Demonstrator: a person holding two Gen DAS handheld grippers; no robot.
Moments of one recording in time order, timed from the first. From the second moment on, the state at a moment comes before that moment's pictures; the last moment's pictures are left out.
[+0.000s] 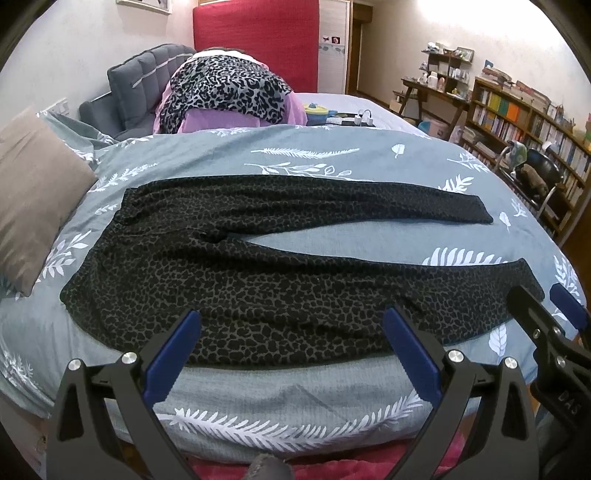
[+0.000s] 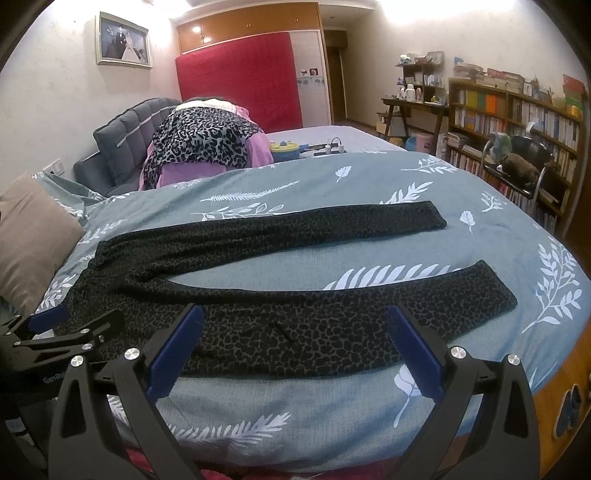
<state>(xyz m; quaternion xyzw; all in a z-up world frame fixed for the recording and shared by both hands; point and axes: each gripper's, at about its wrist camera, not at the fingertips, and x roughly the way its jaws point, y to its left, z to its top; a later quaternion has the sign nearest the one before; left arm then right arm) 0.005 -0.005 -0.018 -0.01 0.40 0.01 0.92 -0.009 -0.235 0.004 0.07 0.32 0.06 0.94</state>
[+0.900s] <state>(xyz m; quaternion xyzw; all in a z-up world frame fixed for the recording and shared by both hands) -0.006 0.007 -0.015 -0.05 0.42 0.00 0.91 -0.009 -0.245 0.004 0.08 0.31 0.05 0.95</state>
